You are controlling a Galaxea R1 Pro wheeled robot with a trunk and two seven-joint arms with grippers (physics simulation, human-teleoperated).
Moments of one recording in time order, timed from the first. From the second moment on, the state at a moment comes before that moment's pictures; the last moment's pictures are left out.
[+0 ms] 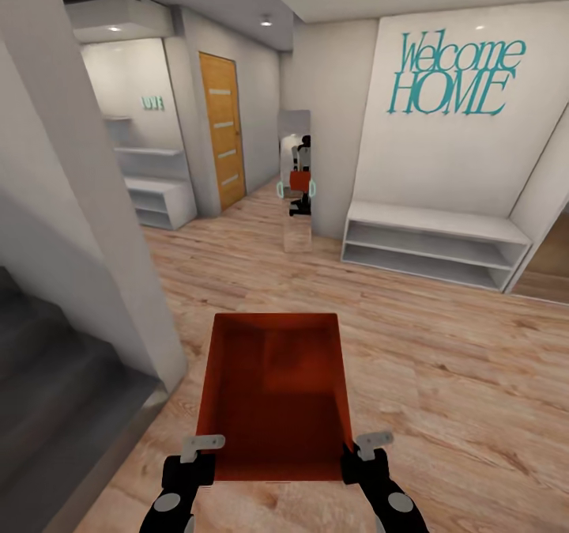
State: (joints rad) left arm -0.13 -0.10 -0.08 -1.11 -0.04 0.27 0.23; right arm -0.22 0.08 0.06 -0.88 0.09 0.06 0.02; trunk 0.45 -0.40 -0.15
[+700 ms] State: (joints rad) left arm -0.13 -0.10 -0.08 -1.11 -0.04 0.27 0.23; right arm -0.22 0.08 0.06 -0.88 0.09 0.06 0.02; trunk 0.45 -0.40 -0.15
